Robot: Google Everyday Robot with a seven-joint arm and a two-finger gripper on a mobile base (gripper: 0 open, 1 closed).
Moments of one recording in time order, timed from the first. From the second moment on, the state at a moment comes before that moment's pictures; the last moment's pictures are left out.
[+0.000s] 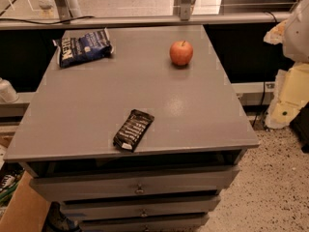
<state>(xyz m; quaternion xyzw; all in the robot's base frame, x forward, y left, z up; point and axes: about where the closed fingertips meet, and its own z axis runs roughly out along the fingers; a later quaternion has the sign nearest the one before) 0.438 -0.217 0.976 -0.60 0.78 -0.03 0.16</state>
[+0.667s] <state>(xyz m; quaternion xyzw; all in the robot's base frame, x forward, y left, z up) 0.448 -0.207 0.967 -0.60 0.78 -0.02 0.18</state>
